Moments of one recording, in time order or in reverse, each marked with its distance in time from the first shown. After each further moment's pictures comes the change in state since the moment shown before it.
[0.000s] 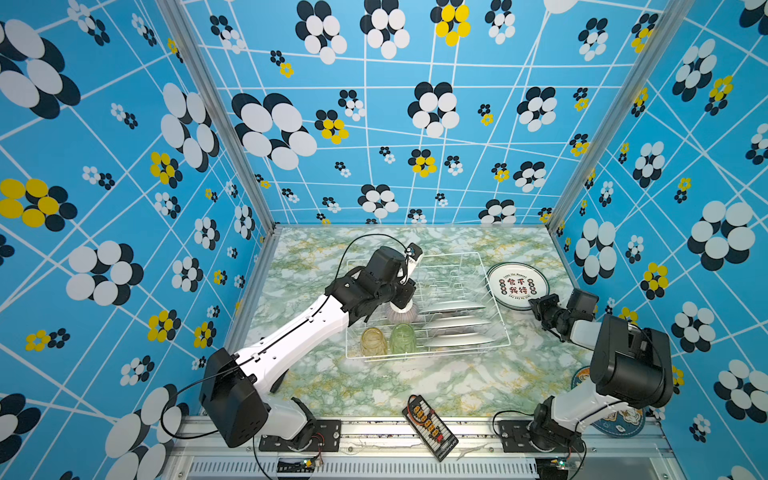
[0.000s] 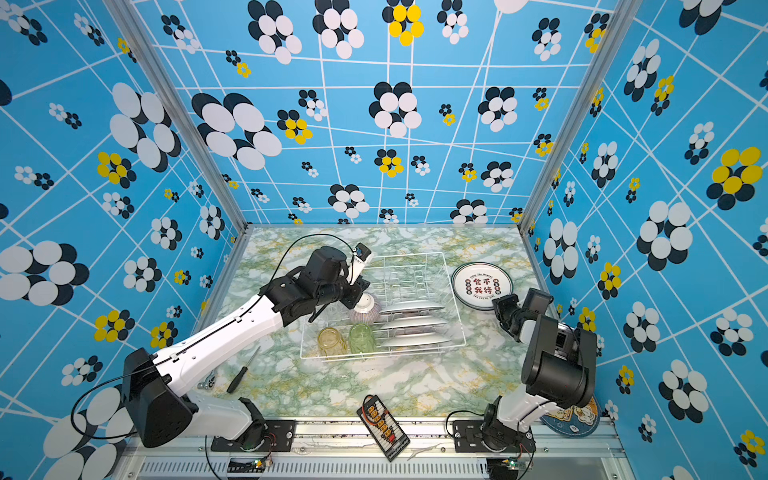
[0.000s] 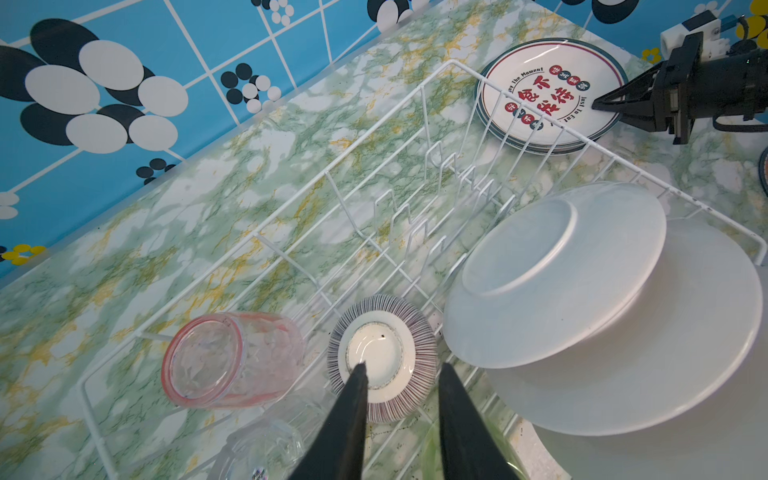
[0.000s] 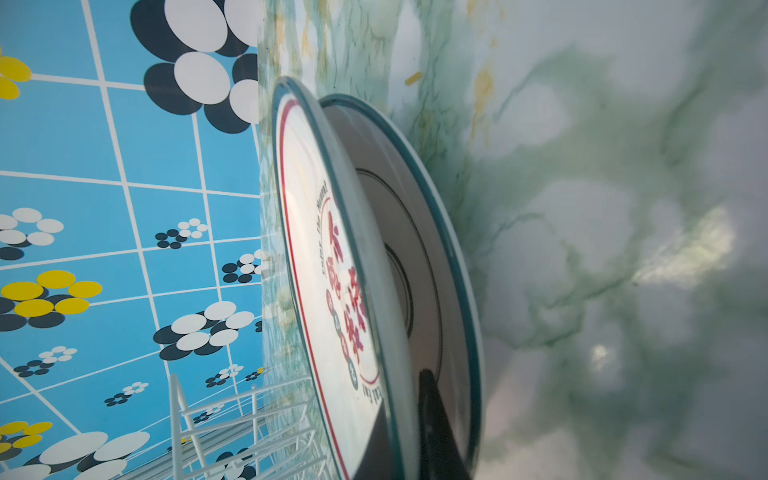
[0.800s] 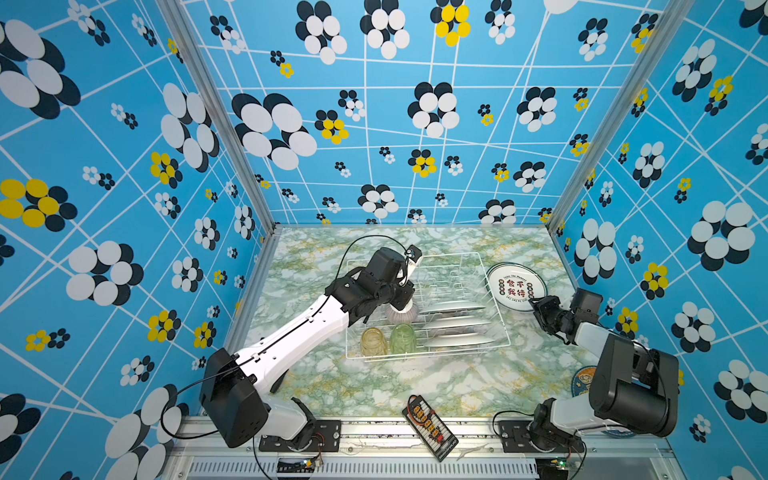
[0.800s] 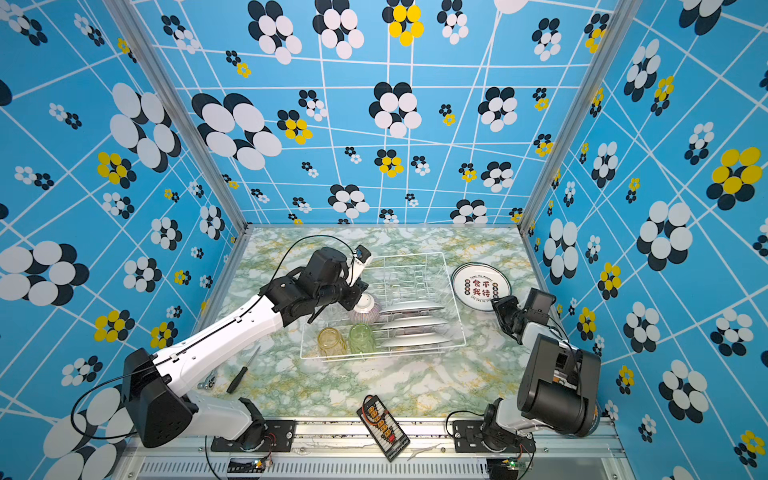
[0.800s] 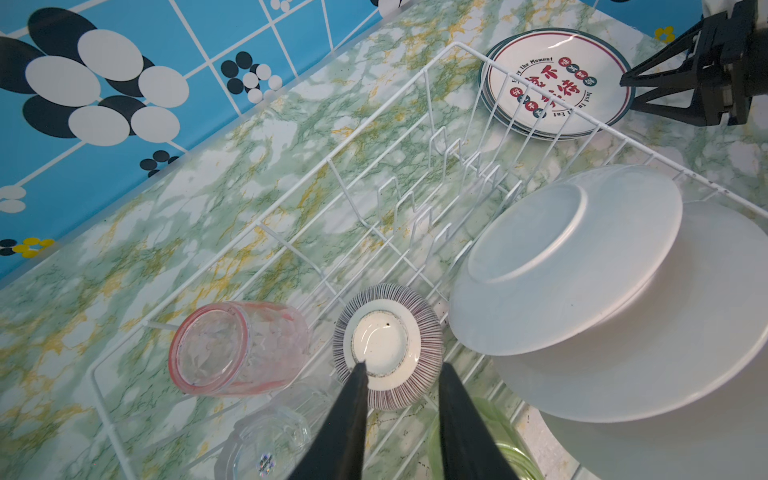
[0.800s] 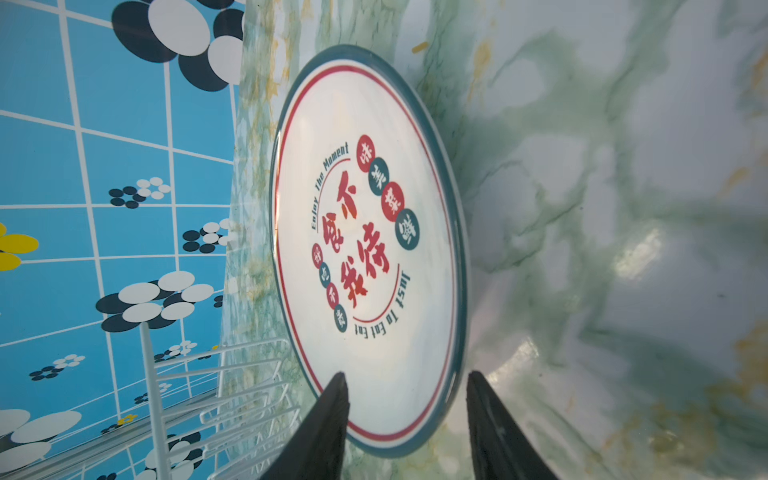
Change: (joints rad) left arm -0.002 0.000 0.000 -0.031 -0.011 0.020; right arm 0.002 -0.172 0.013 -0.285 0.049 -0.167
